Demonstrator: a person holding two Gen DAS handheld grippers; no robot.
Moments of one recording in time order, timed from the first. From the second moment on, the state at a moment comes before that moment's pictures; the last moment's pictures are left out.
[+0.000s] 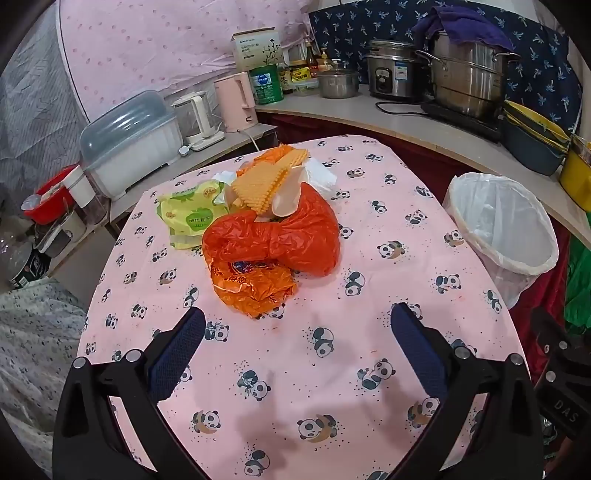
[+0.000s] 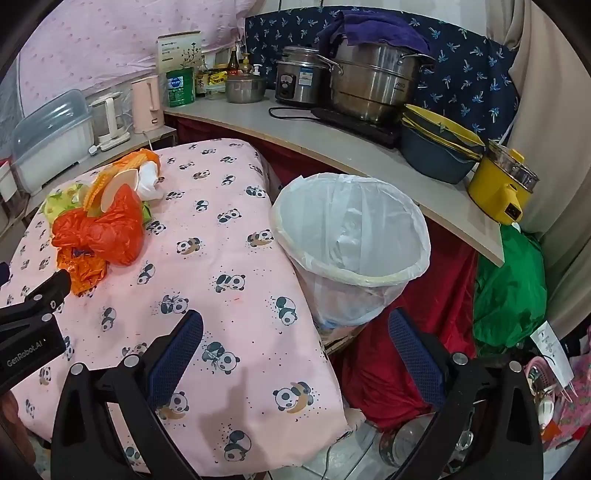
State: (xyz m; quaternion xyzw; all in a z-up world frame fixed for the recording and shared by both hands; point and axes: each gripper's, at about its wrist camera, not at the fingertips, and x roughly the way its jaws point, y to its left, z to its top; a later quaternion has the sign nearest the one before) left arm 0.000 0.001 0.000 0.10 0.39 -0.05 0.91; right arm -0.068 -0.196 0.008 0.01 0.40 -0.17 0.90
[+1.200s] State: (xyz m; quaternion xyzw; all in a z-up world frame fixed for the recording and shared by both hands) left arm -0.001 0.006 -0.001 0.10 0.38 -0.04 0.92; right arm -0.065 -0.192 0.010 0.01 0.40 -0.18 0.90
